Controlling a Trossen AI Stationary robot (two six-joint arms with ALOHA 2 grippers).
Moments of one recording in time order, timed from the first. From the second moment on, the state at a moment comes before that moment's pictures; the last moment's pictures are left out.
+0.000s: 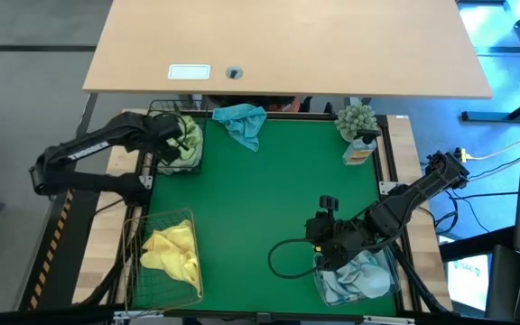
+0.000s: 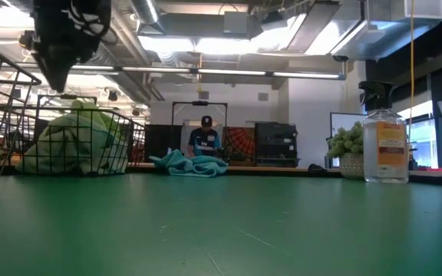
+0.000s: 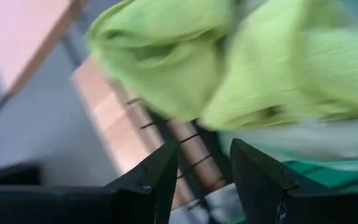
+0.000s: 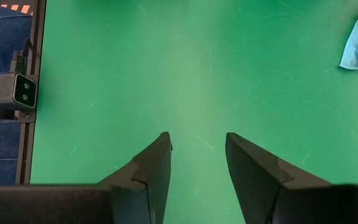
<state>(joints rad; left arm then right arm) 0.52 1.03 1.03 -1.47 -0.51 -0.41 0.61 1.59 1.59 -1.09 0.41 0.54</state>
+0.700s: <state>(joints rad) 0.40 0.98 1.03 -0.66 -0.22 -0.33 0.61 1.59 1.59 -1.09 0.41 0.54</state>
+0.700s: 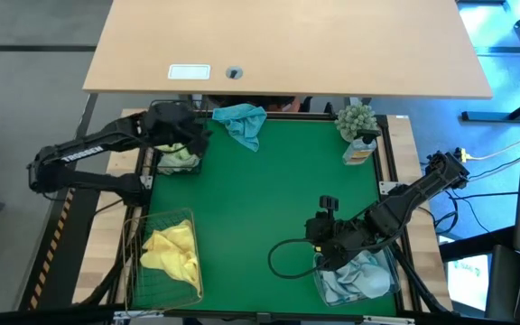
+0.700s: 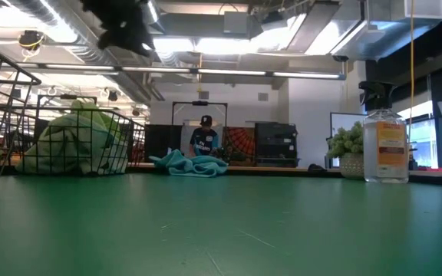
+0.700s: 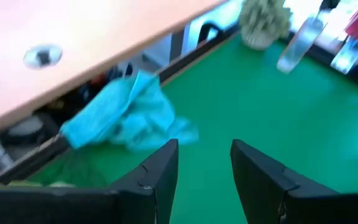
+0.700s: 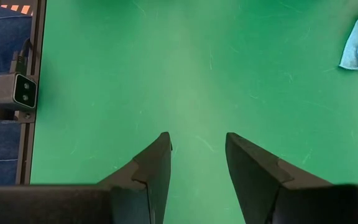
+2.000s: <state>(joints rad) 0.47 1.73 1.03 -0.11 -0.30 -0.33 0.61 1.59 1.59 -1.04 0.41 0.54</state>
